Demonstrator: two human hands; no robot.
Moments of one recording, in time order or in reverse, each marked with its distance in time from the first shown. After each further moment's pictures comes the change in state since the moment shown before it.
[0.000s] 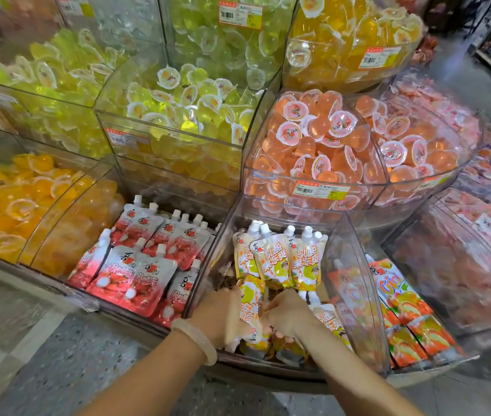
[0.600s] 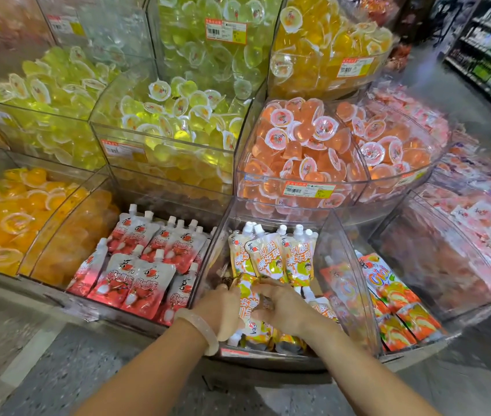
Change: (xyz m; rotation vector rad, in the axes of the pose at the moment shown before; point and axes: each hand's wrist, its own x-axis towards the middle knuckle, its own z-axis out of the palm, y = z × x) left_hand -0.008 0.001 -0.007 0.064 -0.002 0.046; right_hand -0.008 0.009 -0.001 -0.271 0.062 -0.469
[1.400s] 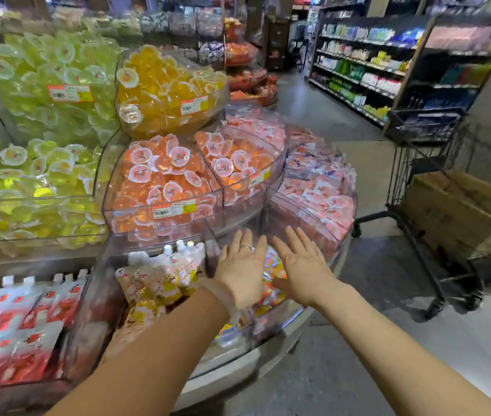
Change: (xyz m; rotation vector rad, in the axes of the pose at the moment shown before) left_hand -0.015 0.226 -0.047 0.186 0.282 0.401; right_hand -0.183 0.079 -0.118 -0.349 0.438 0.386
